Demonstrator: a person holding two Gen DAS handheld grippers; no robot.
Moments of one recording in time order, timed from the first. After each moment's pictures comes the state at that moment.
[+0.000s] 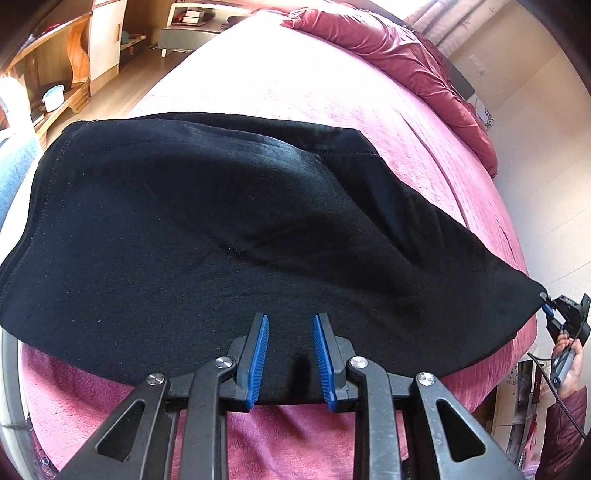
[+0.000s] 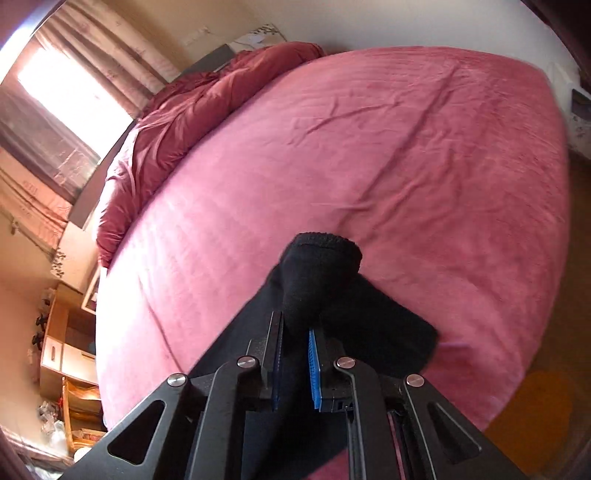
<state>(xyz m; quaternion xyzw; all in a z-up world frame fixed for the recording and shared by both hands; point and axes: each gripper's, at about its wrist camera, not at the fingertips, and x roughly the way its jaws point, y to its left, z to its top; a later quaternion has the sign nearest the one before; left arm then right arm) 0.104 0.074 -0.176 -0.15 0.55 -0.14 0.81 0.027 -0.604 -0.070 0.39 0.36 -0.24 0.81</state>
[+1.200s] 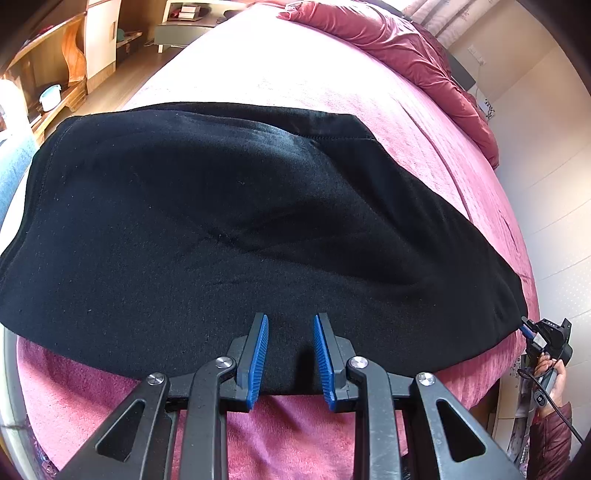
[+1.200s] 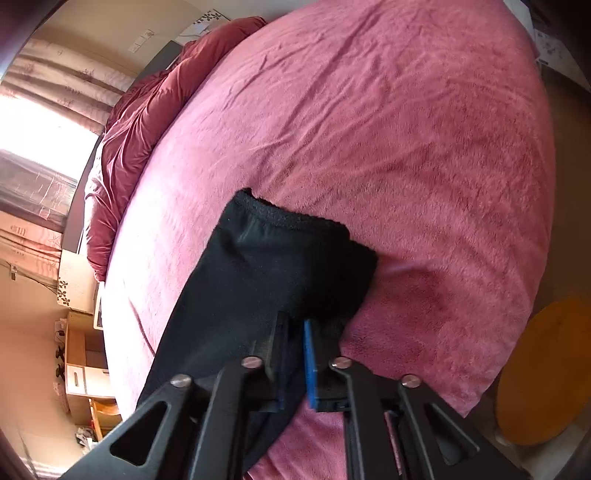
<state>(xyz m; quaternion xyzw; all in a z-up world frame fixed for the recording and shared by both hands) 0.114 0.070 -0.189 -0.13 0.56 -0.15 0.80 -0.045 -0.622 -0.139 0.48 0.37 -0.23 0.76</state>
